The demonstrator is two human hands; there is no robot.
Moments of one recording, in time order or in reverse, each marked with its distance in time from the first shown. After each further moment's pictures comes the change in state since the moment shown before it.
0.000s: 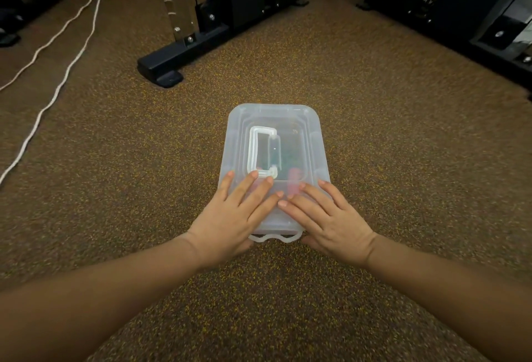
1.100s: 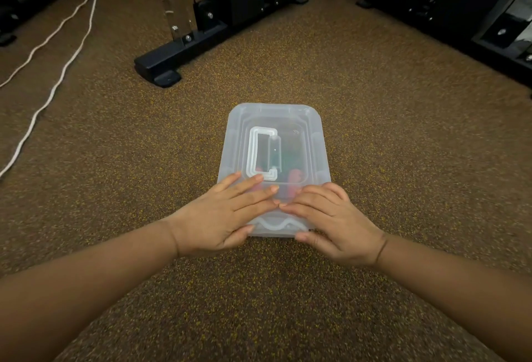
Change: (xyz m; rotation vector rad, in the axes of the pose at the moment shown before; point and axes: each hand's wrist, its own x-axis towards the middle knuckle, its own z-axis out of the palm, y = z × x) left_hand 0.001 -0.038 0.004 -0.290 0.038 0.230; right_hand 0.012 0.015 -0.014 0.564 -0.080 0.122
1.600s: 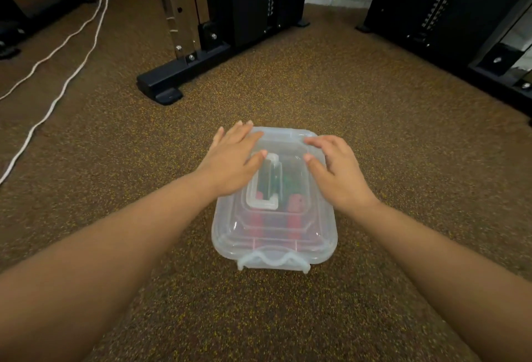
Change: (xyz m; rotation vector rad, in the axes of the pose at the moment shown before) left_hand 0.086 -0.070 -0.035 -0.284 0.155 -0.655; right_hand 0.087 0.054 -0.029 0.302 0.283 0.642
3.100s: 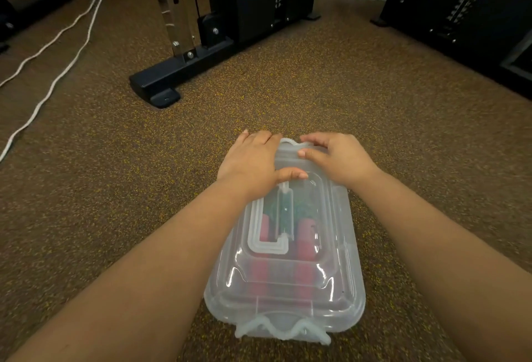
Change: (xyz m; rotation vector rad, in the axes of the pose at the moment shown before) left_hand 0.072 0.001 0.025 0.069 -0.029 -0.008; right_hand 0.103 0.035 0.022 -0.098 -0.220 0.092
